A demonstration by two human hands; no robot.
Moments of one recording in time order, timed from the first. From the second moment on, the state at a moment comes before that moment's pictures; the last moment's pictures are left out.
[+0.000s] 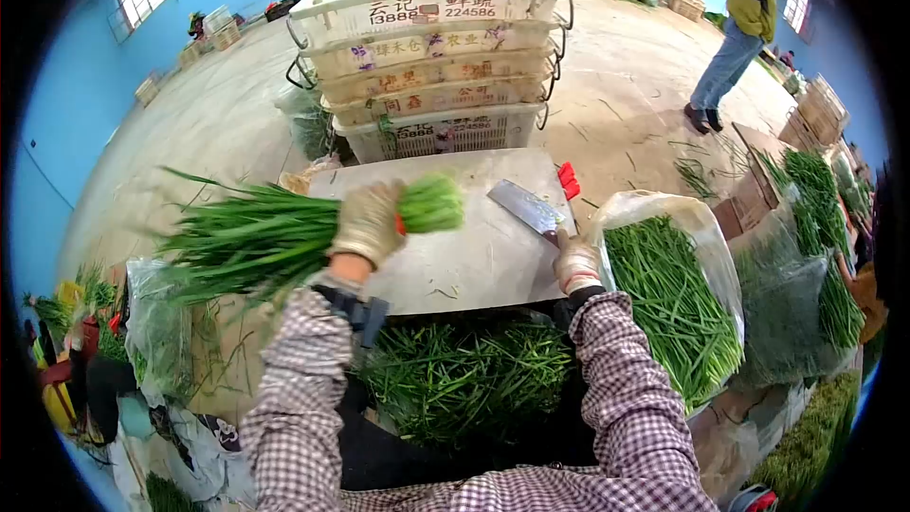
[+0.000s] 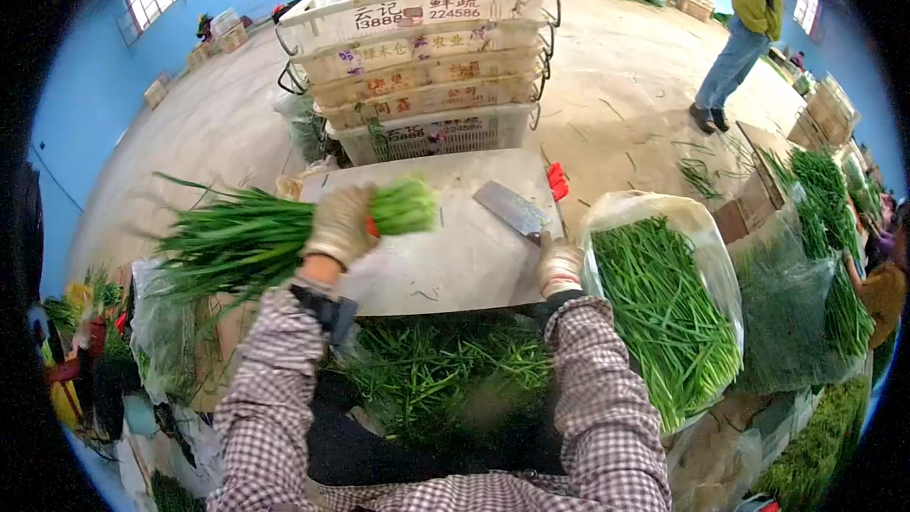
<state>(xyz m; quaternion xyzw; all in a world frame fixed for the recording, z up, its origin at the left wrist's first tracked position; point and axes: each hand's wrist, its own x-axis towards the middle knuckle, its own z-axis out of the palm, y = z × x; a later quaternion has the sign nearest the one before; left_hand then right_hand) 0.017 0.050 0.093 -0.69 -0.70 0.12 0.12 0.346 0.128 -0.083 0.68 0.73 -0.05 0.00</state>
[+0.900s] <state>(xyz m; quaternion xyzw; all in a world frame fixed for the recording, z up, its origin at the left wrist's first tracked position) 0.076 0.073 -0.051 -0.74 -0.66 0.12 -0.07 0.276 -0.054 -0.012 0.61 0.65 -0.37 -0.27</state>
